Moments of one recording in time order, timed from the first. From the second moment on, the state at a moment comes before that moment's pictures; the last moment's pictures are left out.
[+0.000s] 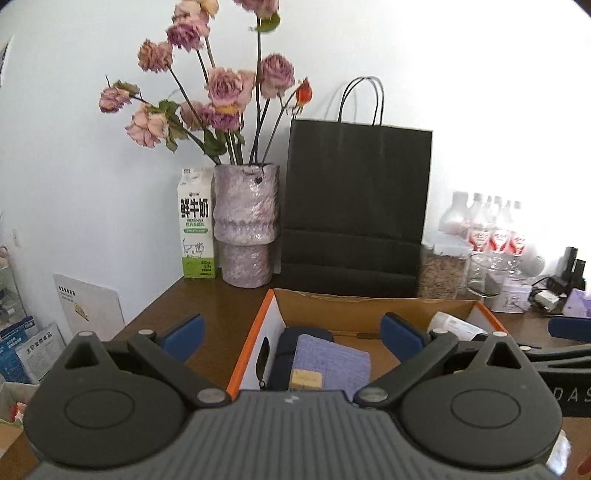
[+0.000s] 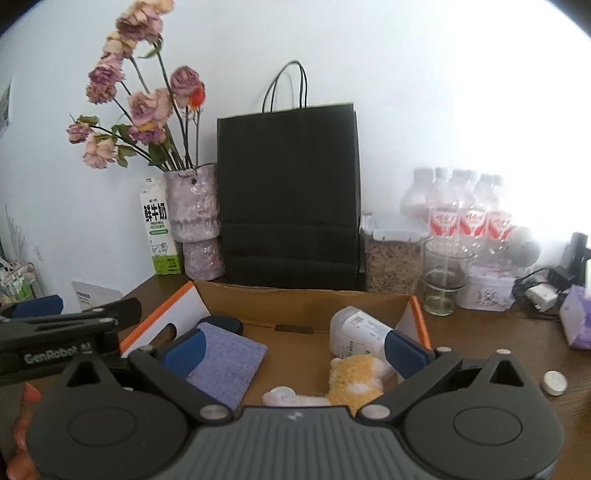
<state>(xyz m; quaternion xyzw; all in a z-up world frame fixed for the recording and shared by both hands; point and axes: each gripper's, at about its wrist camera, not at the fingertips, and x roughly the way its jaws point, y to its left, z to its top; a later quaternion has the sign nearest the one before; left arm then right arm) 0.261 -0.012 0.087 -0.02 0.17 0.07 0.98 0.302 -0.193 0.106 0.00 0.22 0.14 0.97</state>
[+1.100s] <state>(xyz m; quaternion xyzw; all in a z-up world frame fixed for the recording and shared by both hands) 0.122 0.012 0.053 -0.03 0.23 0.07 0.97 0.147 -0.264 0.048 0.00 0.30 0.11 0.95</state>
